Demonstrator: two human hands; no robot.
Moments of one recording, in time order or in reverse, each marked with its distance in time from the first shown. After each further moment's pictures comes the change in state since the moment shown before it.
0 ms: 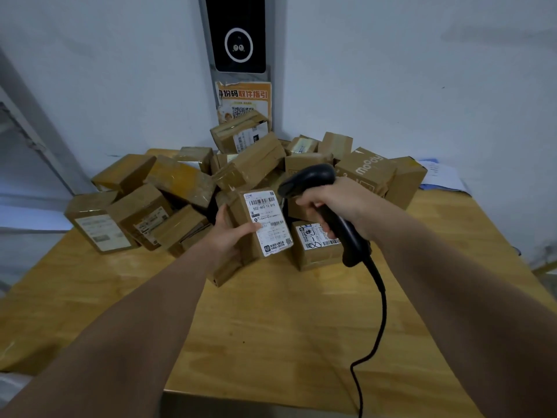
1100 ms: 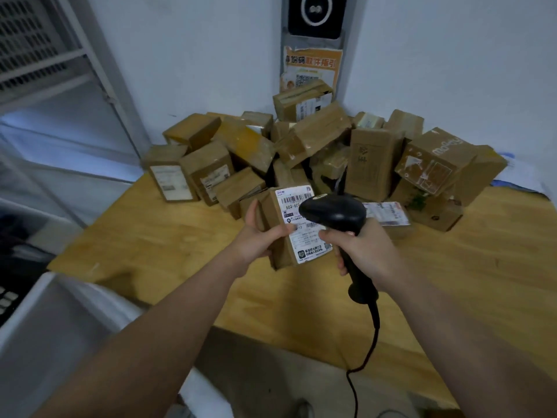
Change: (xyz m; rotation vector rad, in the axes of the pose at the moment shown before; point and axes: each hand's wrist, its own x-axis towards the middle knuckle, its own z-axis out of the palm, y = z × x) left_hand -0.085 -0.057 -0.052 -0.089 0.016 0.018; right_hand -0.026 0.063 0.114 0.006 0.048 -0.154
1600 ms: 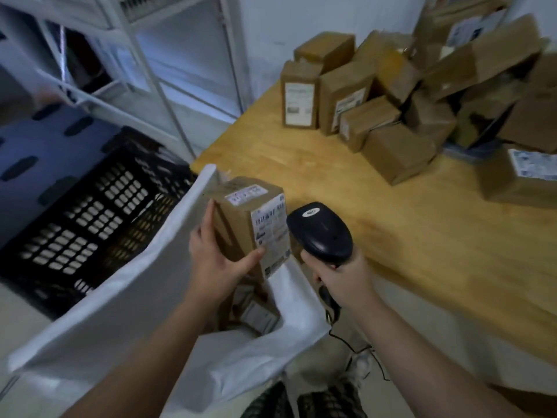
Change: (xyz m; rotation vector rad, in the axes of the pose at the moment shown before) left_hand -0.219 -0.159 -0.215 0.391 0.676 0.164; right_hand -0.116 0.047 0.268 0.195 -0.219 -0.124
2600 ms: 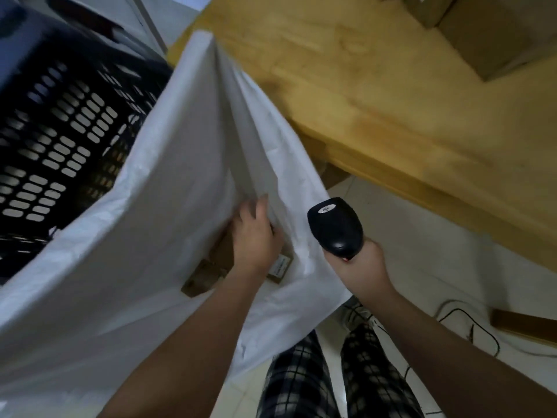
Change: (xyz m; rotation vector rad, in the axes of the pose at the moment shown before) left_hand 0.020 -0.165 0.101 0.543 -0.274 -0.039; right_hand 0.004 0.172 0.062 -0.382 0.114 0.255
